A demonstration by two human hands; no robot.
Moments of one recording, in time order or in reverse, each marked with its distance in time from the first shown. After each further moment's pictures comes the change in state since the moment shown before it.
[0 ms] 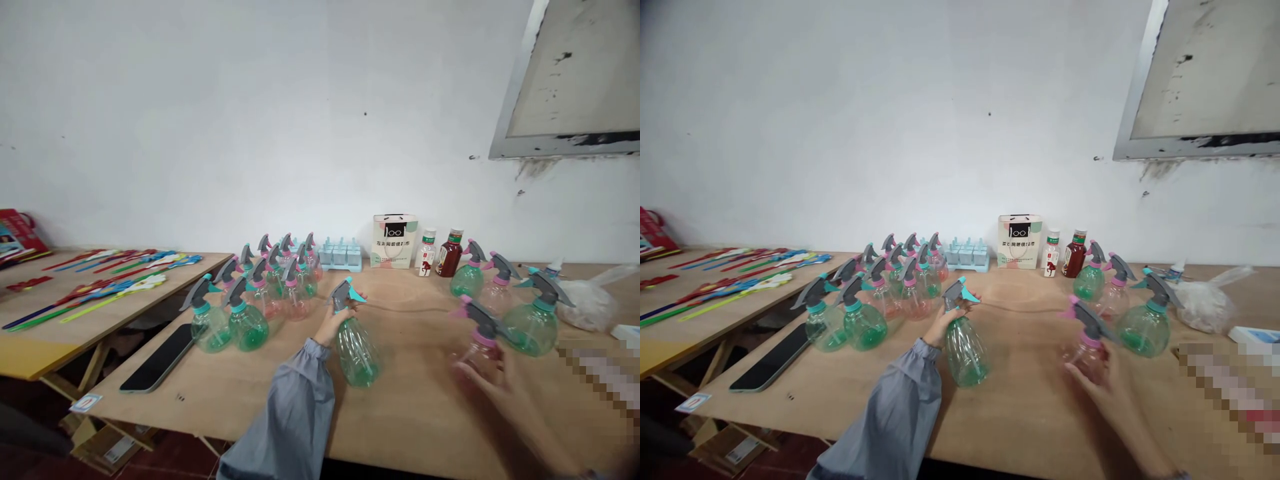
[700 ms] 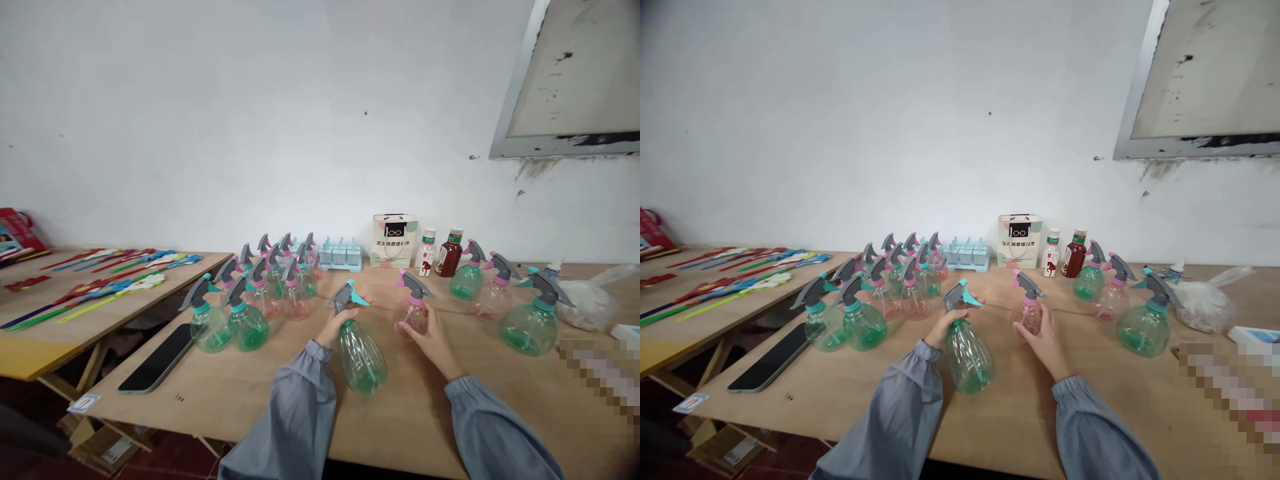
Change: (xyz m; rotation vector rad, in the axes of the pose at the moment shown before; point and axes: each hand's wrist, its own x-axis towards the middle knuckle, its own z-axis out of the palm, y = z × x) left_hand -0.005 0.002 0.006 0.057 -0.001 -0.028; right_hand 0.040 -0.035 0.118 0.052 -0.125 -0.056
